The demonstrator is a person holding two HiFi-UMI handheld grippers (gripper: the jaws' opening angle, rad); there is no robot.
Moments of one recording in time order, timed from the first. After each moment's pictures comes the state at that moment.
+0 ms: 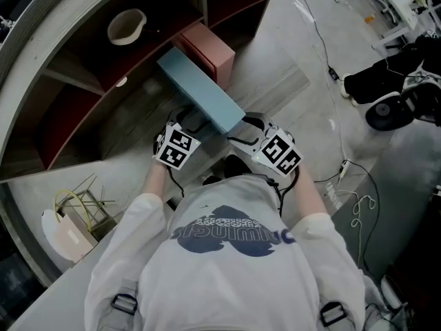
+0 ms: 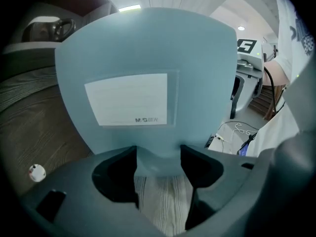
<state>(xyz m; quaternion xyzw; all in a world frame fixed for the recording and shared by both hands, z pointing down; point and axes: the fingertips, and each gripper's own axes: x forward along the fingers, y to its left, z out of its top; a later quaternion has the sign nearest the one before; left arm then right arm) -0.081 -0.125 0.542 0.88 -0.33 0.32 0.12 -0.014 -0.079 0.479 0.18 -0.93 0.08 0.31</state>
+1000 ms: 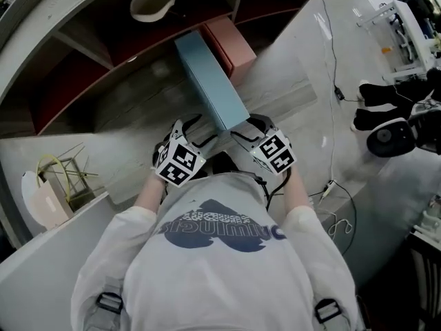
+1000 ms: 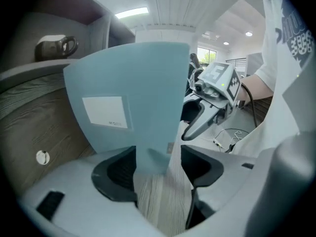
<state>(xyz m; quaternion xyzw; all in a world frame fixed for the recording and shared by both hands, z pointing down) -0.059 -0.072 0.511 0.87 -0.35 0.30 0.15 0.002 -0.093 0.532 0.16 -0.91 0.11 0.35</state>
